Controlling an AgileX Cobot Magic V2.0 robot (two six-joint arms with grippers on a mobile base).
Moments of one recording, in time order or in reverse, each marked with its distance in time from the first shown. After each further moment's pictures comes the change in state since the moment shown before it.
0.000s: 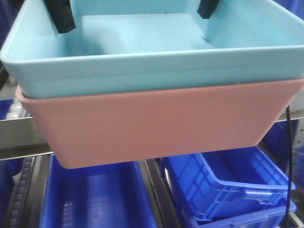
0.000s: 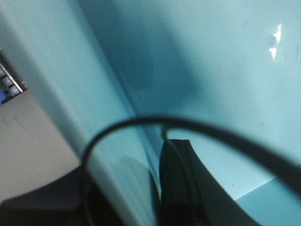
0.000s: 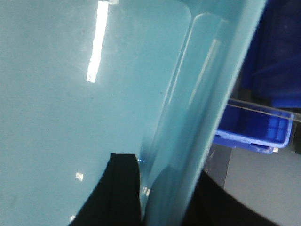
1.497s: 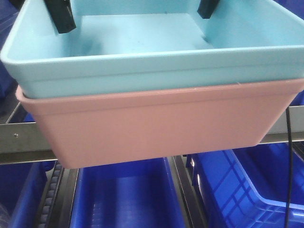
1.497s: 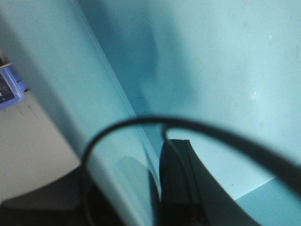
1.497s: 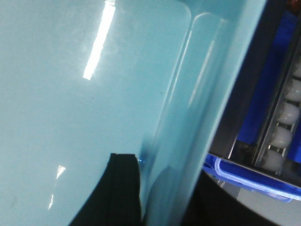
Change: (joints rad) left arm 0.000 0.000 0.000 0.000 0.000 0.000; right arm 0.000 0.000 0.000 0.000 0.000 0.000
